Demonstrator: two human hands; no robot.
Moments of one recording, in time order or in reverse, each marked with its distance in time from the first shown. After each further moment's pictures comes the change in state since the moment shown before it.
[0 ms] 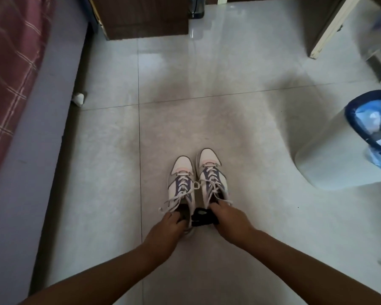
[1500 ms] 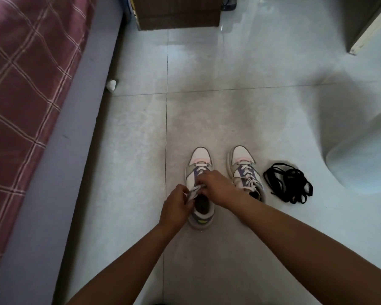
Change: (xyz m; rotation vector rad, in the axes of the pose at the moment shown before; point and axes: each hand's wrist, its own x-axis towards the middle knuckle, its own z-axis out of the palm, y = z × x) left_hand 0.003 -0.027 0.013 -0.640 0.178 -0.733; right_hand 0.081 -0.069 -0.004 -0.039 -0.029 -0.219
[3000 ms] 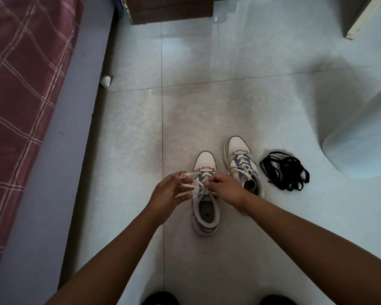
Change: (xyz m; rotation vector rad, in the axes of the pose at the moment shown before) left_hand -0.005 0.019 -0.030 -1.001 -0.188 -0.304; right_hand -0.043 0.014 0.014 0.989 0.059 0.431
